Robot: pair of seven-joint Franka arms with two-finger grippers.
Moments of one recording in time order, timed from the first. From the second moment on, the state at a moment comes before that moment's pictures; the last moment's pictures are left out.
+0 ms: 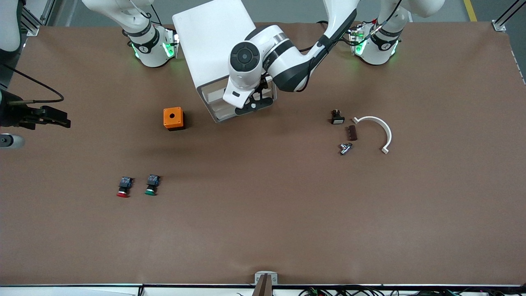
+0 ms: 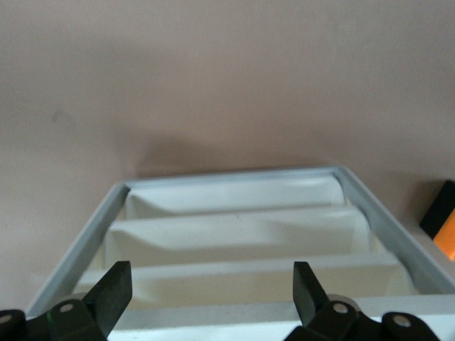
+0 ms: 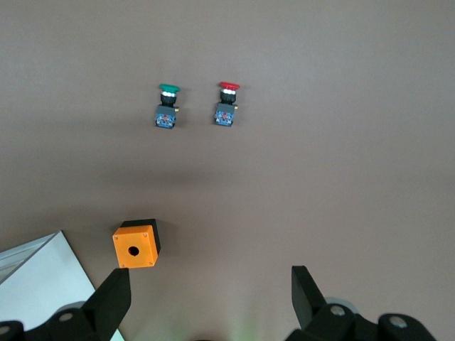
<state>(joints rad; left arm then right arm) -0.81 0.57 -0.19 -1.43 -0.23 1.88 -1.21 0.15 0.17 -0.22 -1.41 0.02 1.44 -0.12</state>
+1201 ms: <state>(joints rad) -0.68 0.55 -0.24 -1.45 -0.26 1.89 -1.21 0.11 0.09 -0.22 -1.37 0.02 1.30 -0.12</state>
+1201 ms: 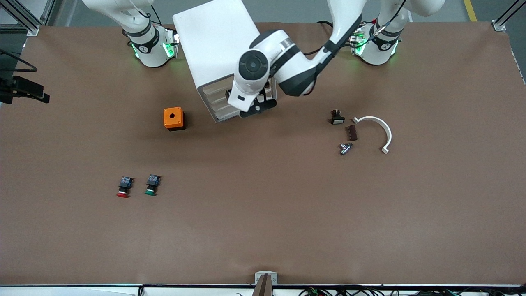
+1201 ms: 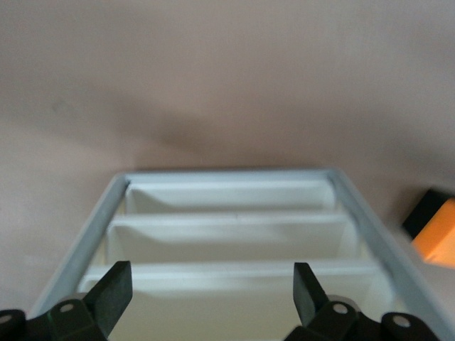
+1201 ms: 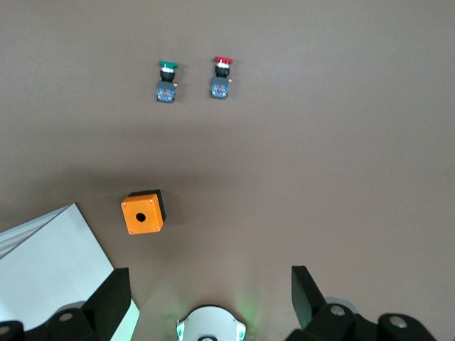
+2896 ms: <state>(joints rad) 0.10 0.30 -0.24 -1.42 -0.19 1.54 -0.41 0.03 -0.16 -0.13 -1.62 0.01 1.44 -0.10</state>
